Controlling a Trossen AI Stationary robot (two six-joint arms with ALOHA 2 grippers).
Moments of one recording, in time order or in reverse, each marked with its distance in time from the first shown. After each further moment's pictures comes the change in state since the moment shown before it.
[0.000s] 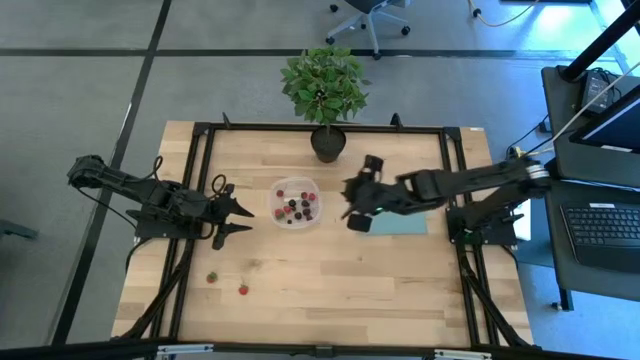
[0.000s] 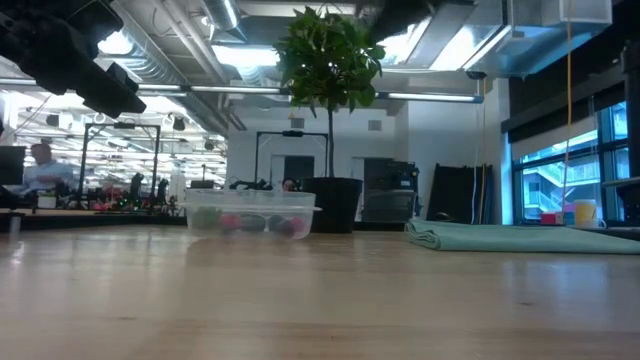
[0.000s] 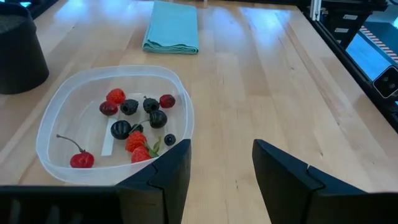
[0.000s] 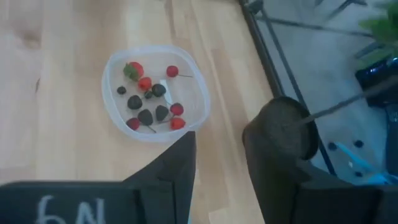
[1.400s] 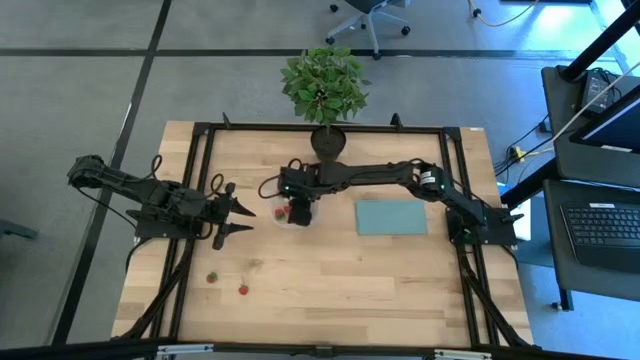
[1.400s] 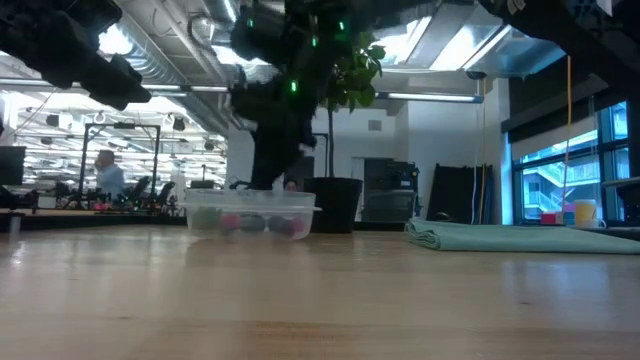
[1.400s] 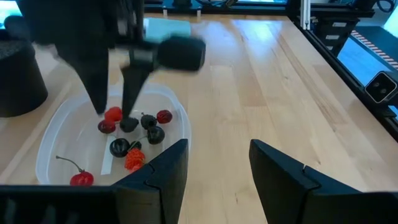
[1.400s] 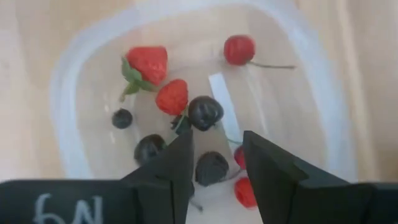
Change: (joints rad) left arm 0.000 0.000 0.000 0.050 0.000 0.064; right arm -0.246 0.809 0.632 -0.118 -0.463 0.027
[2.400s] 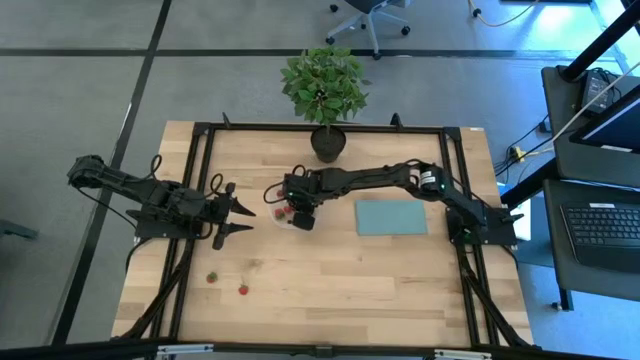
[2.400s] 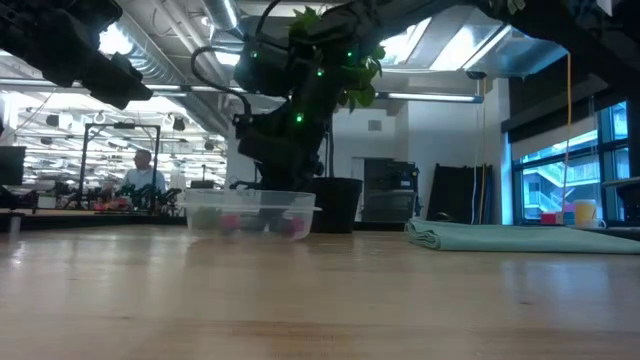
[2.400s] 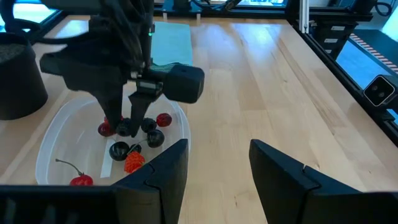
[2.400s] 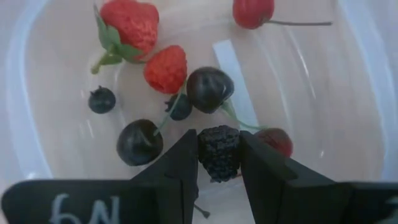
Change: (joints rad) left arm 0.000 0.000 0.000 0.011 0.000 0.000; right arm -0.006 0.000 -0.155 0.127 -0.004 0.029
